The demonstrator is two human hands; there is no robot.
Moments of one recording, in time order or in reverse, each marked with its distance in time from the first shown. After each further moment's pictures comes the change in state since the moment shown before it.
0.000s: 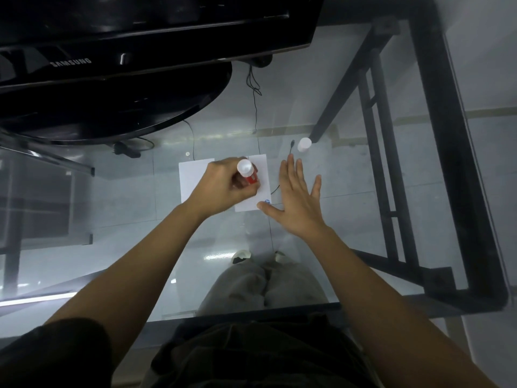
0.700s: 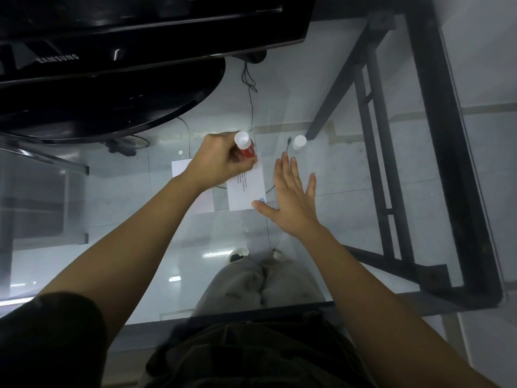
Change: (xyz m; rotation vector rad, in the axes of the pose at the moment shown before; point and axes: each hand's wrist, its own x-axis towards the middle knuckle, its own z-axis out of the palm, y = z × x) left_hand 0.038 0.003 -0.013 0.089 0.008 0.025; right_hand 0.001 -0.001 0.004 0.013 0.014 -0.007
